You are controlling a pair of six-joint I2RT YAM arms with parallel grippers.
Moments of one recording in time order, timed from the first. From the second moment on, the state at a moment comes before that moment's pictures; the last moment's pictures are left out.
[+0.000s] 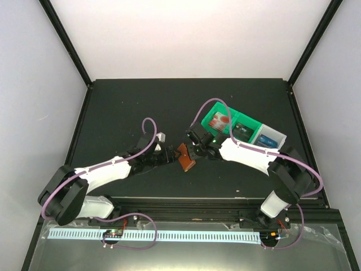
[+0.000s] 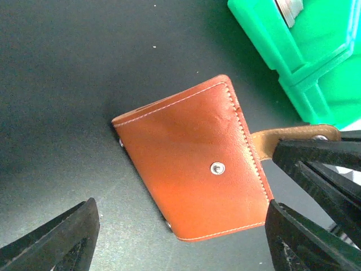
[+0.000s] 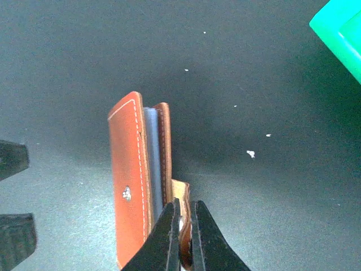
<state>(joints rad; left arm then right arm) -0.64 1.30 0.56 0.00 0.23 -0.87 0.85 1.63 1.06 -0.48 0.09 0.47</state>
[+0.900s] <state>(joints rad) -0.59 1.40 0.55 0.07 0.43 -0.80 0.85 1.57 1.07 -0.50 0.00 0.47</state>
